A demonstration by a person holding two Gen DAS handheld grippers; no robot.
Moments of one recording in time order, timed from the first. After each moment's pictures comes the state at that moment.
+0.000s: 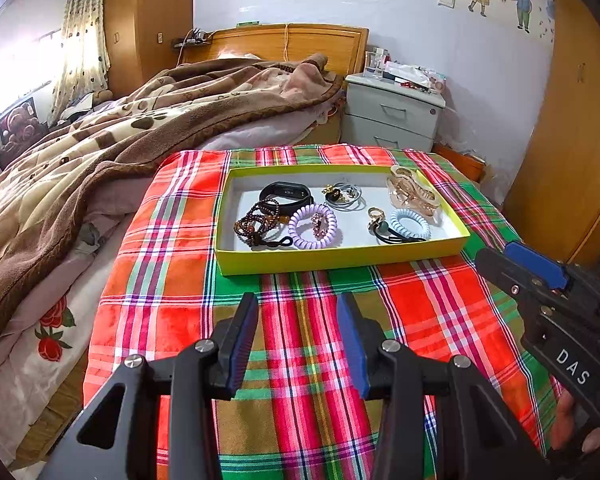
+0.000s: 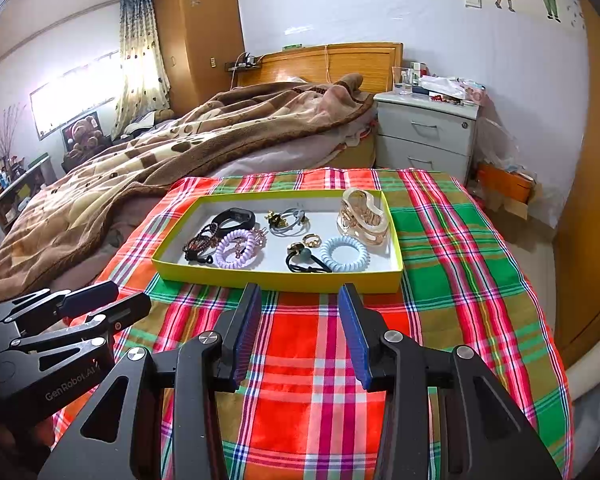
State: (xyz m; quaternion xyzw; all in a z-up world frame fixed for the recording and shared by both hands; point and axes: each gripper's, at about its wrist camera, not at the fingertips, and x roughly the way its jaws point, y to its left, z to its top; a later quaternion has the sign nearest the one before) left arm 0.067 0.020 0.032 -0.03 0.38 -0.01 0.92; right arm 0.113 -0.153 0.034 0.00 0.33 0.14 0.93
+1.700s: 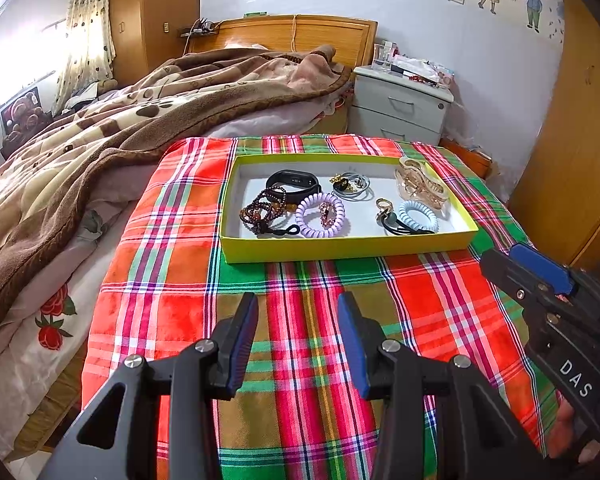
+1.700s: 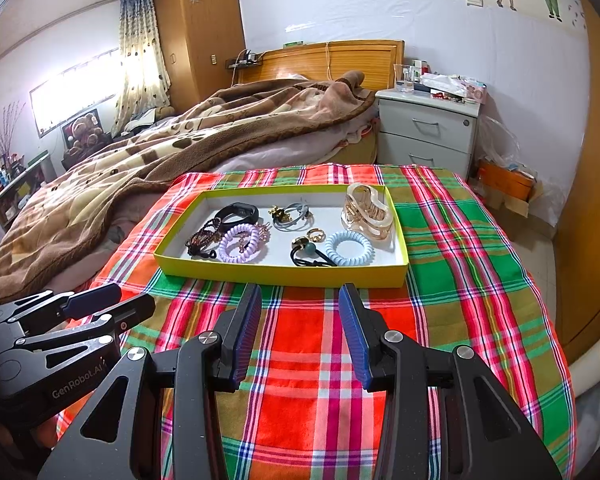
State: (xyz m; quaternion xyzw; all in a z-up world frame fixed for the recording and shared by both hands) left arm 0.067 0.022 0.027 -0.04 0.40 0.00 0.92; right arm 0.109 -0.147 0.031 -0.01 0.34 0.14 0.93
